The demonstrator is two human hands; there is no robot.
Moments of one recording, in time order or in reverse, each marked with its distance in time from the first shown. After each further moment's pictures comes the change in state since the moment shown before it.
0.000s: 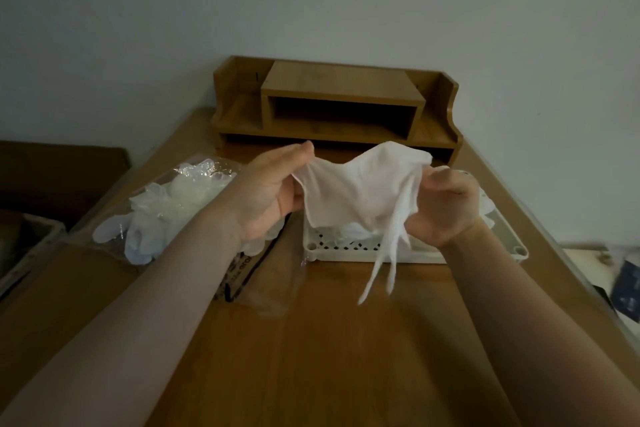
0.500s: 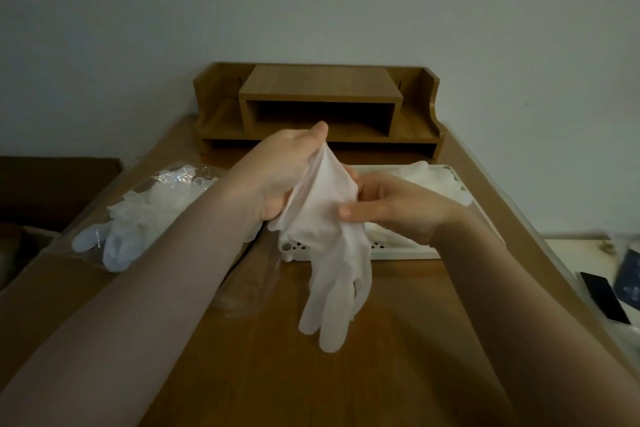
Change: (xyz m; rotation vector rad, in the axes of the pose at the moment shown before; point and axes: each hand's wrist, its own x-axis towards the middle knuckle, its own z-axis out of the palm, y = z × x) left_hand 0.025 0.019 0.058 0.372 0.213 -0.147; right_hand -0.011 -0.019 0.013 -0.748 0.033 0.263
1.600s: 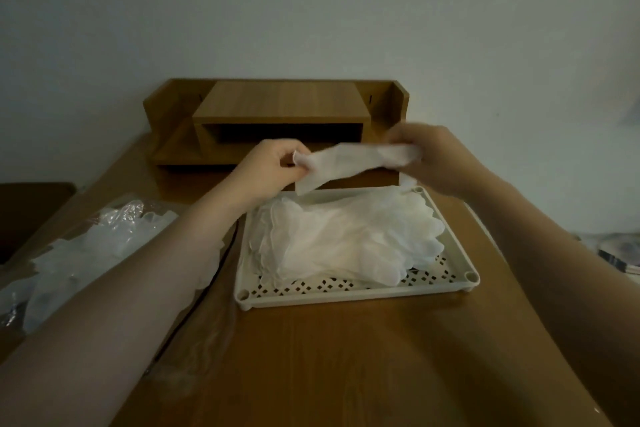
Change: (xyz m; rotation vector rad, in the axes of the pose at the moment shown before) left_hand 0.101 -0.014 0.004 0.564 -0.042 0.368; right_hand -0.022 -0.014 -0.116 -0.995 0.672 -0.023
